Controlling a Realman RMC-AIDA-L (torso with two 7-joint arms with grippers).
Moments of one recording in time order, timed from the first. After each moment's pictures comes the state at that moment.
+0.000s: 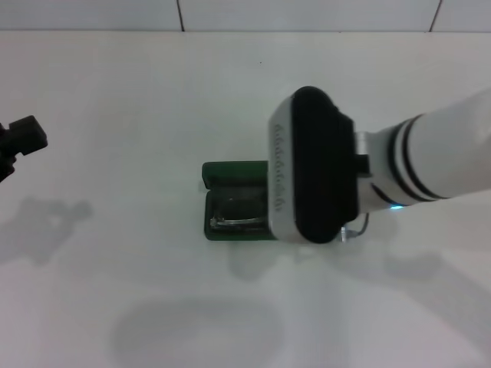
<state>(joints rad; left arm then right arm) -0.25 -1.91 0.74 0.71 1.47 1.99 -1.37 0.51 2.03 -2.03 -1.67 -2.58 -1.15 2.34</state>
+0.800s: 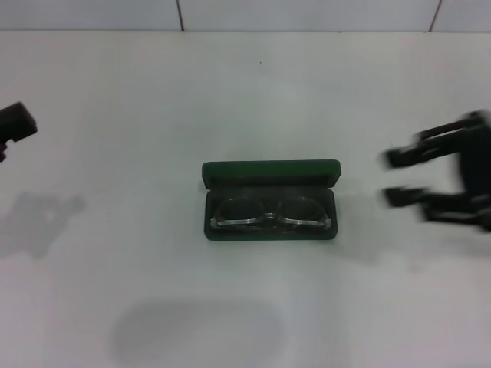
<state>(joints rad) -0.25 -1.92 0.68 0.71 1.47 1.99 -1.37 0.19 2.02 -1.12 -1.66 -1.71 -1.73 1.79</state>
